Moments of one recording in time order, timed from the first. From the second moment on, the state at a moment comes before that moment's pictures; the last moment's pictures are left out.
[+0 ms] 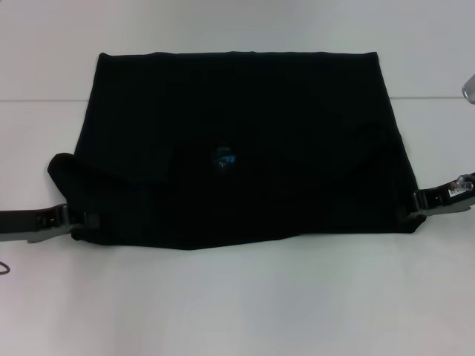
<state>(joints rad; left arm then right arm) -0.52 -1.93 0.69 0.55 2.17 1.27 -2.26 0.82 1.98 -0.79 -0.61 -2.65 -1.22 2.51</state>
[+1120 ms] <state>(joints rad) -0.51 -1.92 0.63 0.55 2.17 1.34 -2.22 0.78 1.93 -0.72 -0.75 -2.64 -1.38 2.46</state>
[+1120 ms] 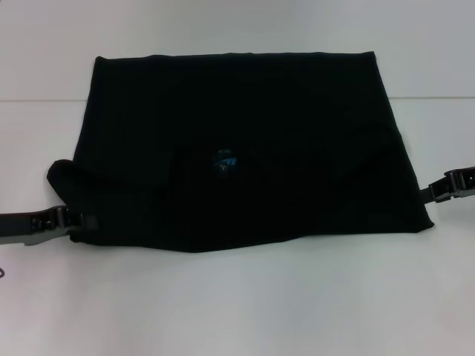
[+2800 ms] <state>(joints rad) -0.52 -1.93 0.63 0.55 2.17 1.34 -2.22 0.81 1.98 -0.79 -0.62 -2.64 -1.23 2.43</state>
